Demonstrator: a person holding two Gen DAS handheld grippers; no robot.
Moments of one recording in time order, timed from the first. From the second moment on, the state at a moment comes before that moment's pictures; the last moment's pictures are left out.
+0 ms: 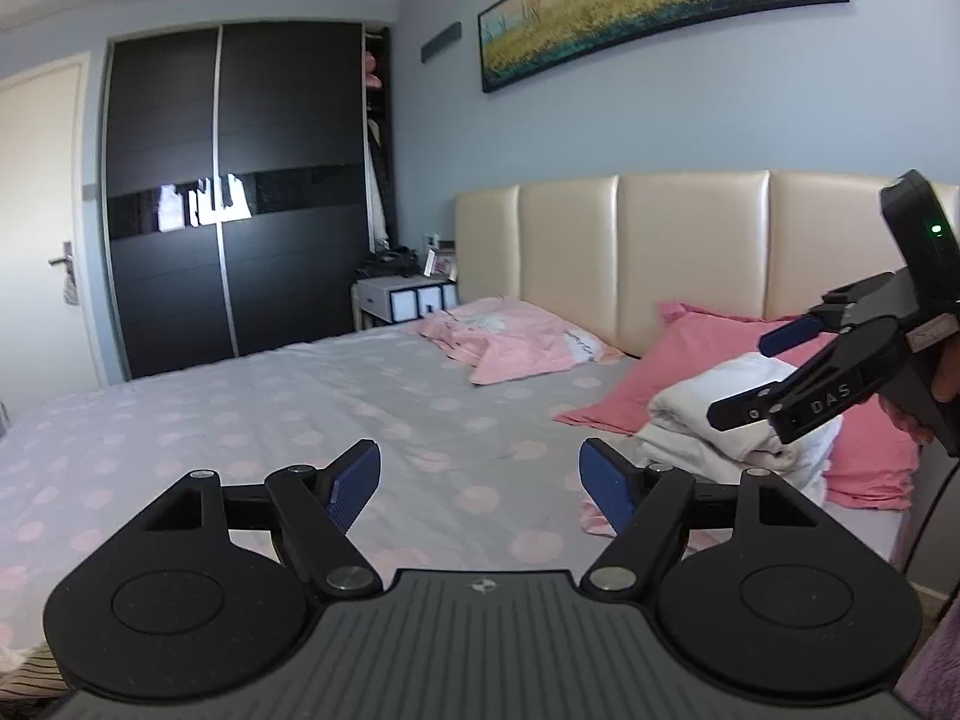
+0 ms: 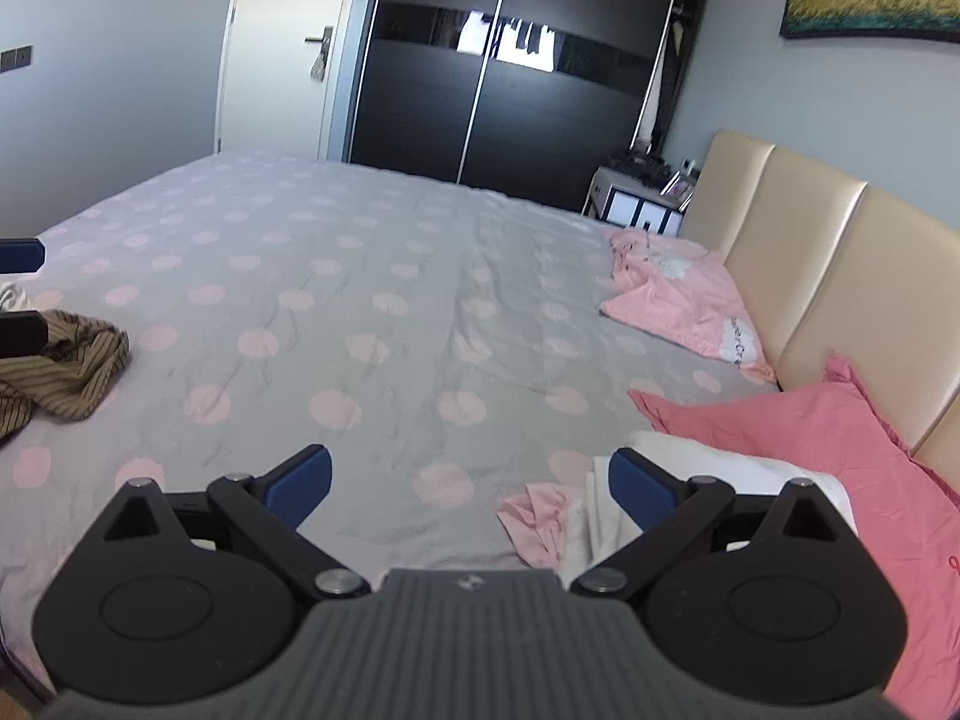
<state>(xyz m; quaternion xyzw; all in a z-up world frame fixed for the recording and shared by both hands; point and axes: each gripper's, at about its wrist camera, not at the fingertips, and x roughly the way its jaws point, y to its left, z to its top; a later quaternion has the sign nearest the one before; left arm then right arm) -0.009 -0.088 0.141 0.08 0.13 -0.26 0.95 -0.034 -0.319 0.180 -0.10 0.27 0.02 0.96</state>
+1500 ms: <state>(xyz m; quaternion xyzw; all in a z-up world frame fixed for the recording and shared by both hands) 0.010 0.011 -0.029 -0.04 0.37 0.01 0.93 -0.019 -0.152 -0.014 0.07 0.33 -0.01 0.94</state>
